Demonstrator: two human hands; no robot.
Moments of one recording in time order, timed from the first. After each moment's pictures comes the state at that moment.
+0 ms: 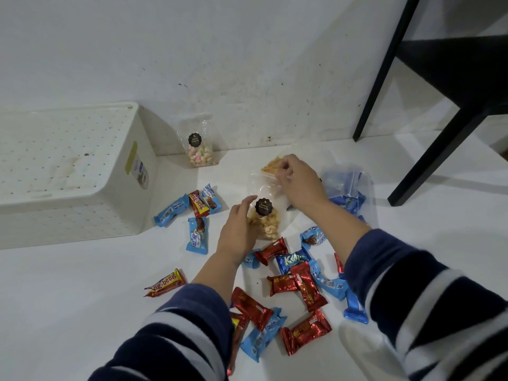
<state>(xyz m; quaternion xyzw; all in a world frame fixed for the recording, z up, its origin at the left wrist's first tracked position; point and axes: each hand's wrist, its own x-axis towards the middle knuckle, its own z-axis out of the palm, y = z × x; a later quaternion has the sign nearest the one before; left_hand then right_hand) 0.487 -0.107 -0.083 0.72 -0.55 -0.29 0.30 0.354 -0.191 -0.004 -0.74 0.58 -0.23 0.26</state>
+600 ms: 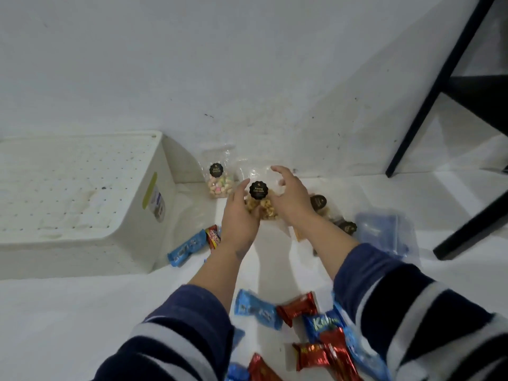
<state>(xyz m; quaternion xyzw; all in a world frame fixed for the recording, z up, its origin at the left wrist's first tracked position) 0.545 -0.199 -0.061 0.71 -0.48 -0.22 0.47 0.437 -0.256 -0.018 -0.69 0.54 -0.29 0.38</state>
